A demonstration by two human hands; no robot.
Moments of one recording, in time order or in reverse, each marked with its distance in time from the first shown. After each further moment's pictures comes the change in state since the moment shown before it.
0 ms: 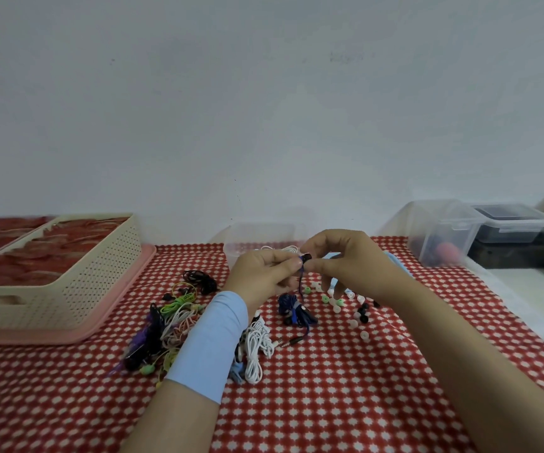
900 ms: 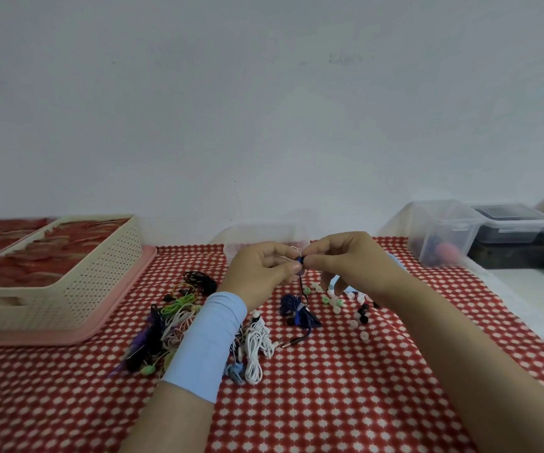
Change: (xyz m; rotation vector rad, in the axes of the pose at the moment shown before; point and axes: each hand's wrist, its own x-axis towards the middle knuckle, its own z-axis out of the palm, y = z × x) left_hand -0.005 0.009 -0.006 0.269 0.019 0.157; right_hand -0.006 -0.008 -0.002 0.145 -0.026 0.075
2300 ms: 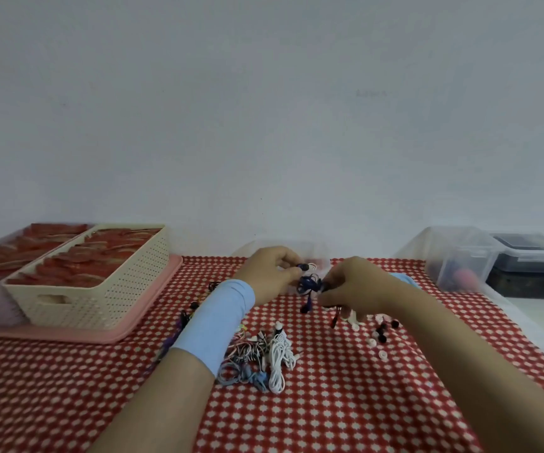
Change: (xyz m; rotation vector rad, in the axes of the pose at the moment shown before) left_hand 0.016 0.010 -0.034 0.363 -0.048 0.007; right_hand 0.017 -0.018 0.015 -0.643 -0.173 0.182
